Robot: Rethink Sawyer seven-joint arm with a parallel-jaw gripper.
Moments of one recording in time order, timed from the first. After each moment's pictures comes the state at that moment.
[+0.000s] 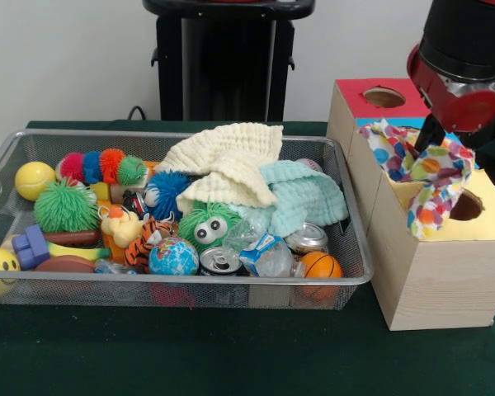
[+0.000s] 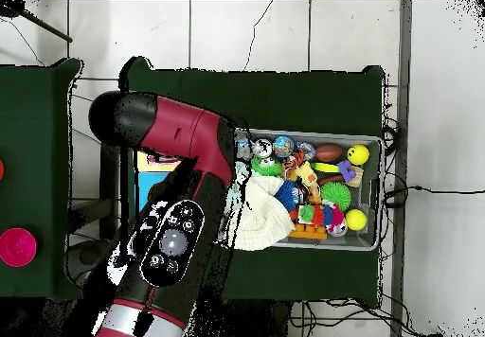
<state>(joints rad) 0.29 -0.30 -0.58 1.12 0.58 1.05 2.90</state>
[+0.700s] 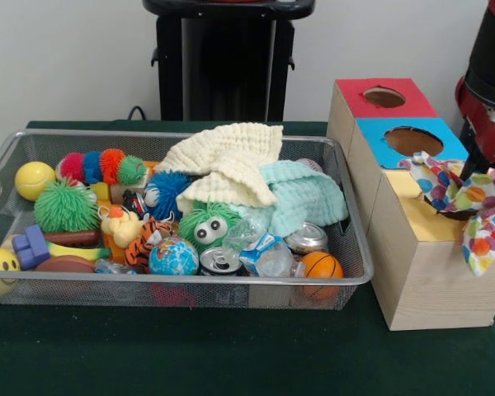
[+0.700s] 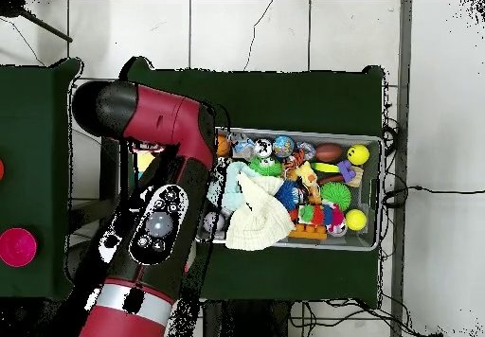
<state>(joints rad) 0.31 -0.23 -0.58 1.03 0.65 1.05 3.09</state>
